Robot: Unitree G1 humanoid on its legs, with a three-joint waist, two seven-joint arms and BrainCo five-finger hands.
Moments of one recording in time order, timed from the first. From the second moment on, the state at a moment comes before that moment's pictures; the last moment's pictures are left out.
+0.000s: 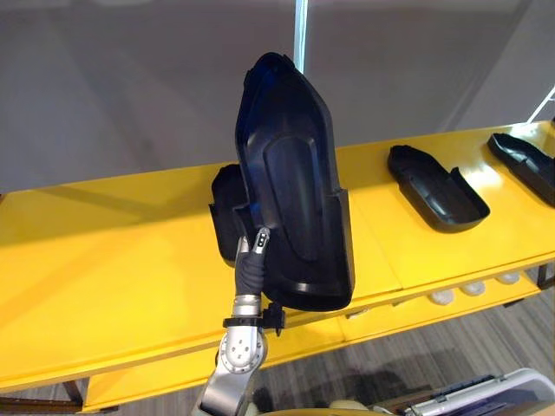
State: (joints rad) left arm 0.19 0.01 -0.42 -0.23 0.05 -0.25 0.35; right arm 0.27 -0.02 -0.17 0.92 0.11 -0.09 -0.21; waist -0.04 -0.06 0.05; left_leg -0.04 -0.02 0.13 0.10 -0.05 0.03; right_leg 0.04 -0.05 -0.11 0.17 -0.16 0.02
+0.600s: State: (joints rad) left arm 0.22 0.02 -0.30 -0.22 0.05 -0.25 0.38; right arm 0.18 -0.06 -0.19 1.01 0.06 -0.08 -0.22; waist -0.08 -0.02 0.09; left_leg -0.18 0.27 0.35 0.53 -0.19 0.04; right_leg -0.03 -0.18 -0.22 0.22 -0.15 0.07
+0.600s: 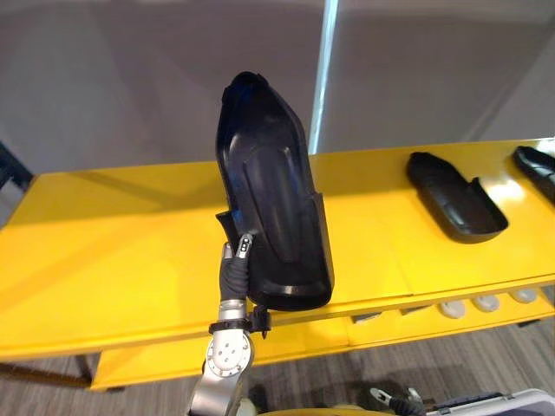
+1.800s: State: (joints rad) left arm 0.21 0.02 -0.32 -0.20 0.09 -0.22 0.29; right arm 0.27 0.00 -0.23 0.91 0.07 -0.07 -0.20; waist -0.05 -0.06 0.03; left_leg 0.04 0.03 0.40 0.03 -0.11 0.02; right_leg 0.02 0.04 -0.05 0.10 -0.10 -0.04
